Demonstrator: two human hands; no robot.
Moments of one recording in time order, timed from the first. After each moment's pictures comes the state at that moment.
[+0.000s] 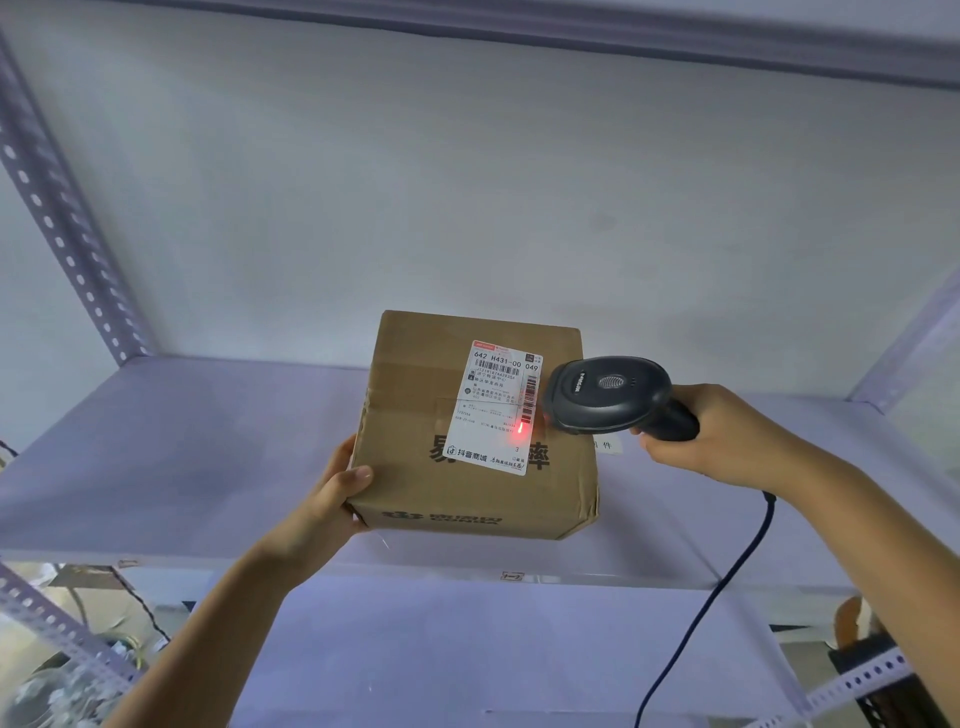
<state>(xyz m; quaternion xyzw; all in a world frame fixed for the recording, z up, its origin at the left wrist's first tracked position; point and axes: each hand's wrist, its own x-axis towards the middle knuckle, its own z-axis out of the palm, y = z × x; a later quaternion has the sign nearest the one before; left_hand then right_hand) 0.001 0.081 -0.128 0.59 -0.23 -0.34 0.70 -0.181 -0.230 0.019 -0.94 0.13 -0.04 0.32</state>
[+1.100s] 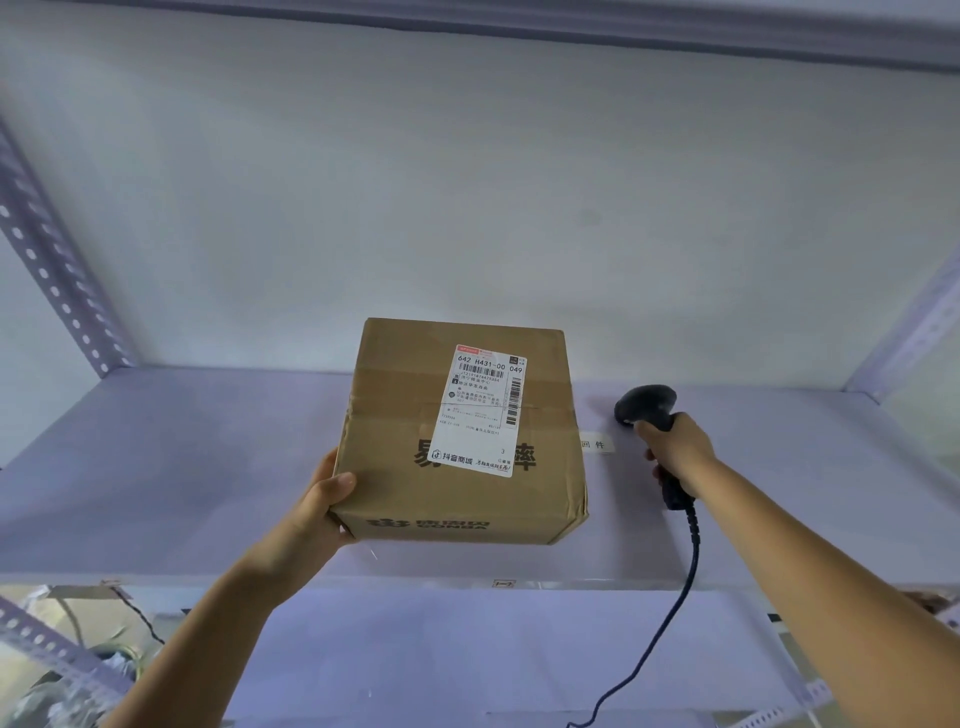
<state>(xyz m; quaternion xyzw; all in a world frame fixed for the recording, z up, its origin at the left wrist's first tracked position) -0.004 0.078 -0.122 0.58 -0.20 -0.33 0.71 -0.120 -0.308 -0.101 -0.76 0.47 -0.12 0.44</state>
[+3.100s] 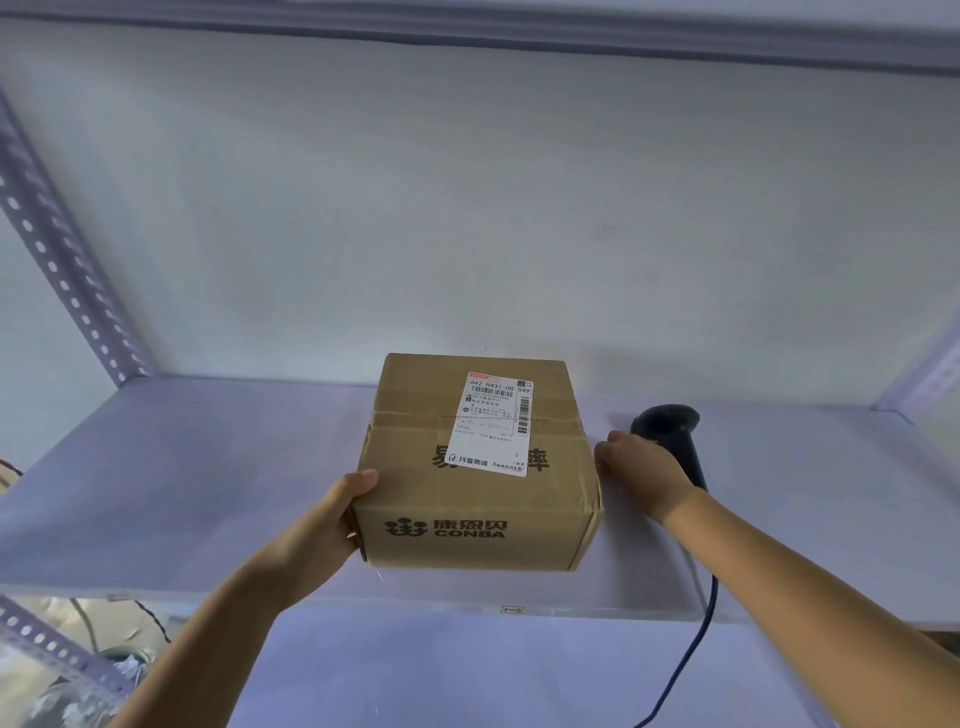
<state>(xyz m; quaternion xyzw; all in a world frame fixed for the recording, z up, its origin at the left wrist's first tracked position) 0.008 0.068 -0.118 0.64 -0.13 -0.36 0.67 -0.085 -0.291 -0.120 -0.98 0.11 0.07 -0.12</state>
